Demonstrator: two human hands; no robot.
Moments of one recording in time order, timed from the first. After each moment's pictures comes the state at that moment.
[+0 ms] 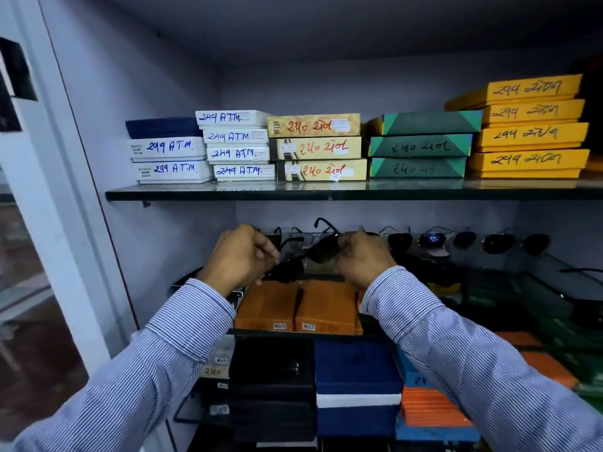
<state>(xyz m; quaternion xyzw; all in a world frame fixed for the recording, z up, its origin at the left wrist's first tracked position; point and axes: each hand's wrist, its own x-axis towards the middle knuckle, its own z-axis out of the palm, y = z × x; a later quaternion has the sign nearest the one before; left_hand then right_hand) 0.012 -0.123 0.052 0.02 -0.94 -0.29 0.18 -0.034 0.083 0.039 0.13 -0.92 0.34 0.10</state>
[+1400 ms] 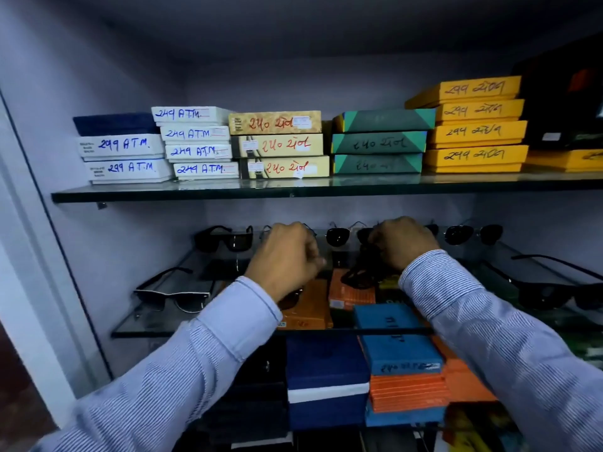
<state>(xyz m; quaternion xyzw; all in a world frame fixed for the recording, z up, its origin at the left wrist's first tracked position) 0.002 -0.021 0.047 -0.11 -0.94 -0.20 0.23 -0.048 0.179 0.053 0.07 -0.98 0.00 0.16</state>
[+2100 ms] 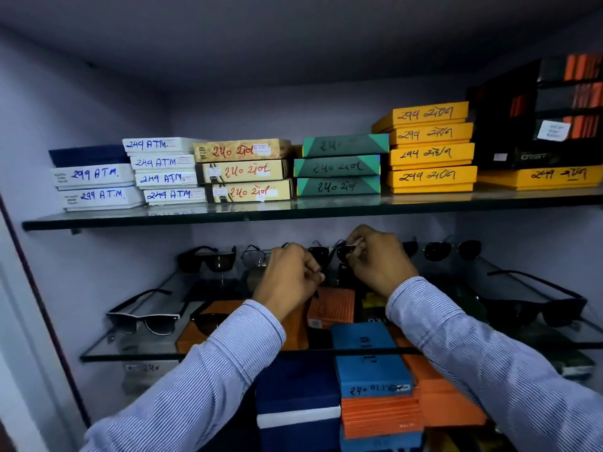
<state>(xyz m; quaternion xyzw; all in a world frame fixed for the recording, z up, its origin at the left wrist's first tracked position) -0.024 0.032 0.031 -0.08 -0.93 -0.27 0.25 -0.060 0.209 0.035 0.15 -0.90 0.32 0.26</state>
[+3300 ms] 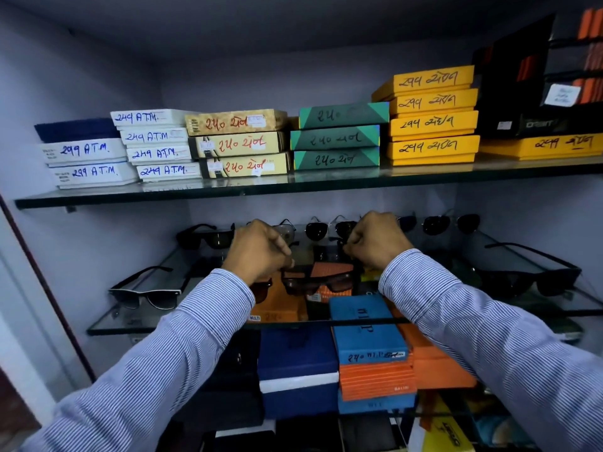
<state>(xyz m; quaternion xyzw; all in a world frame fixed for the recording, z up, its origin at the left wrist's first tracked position) -0.006 -0.003 0.047 0.00 -0.93 -0.30 0.19 -0.057 0.205 0.037 0.10 -0.93 0.29 0.18</state>
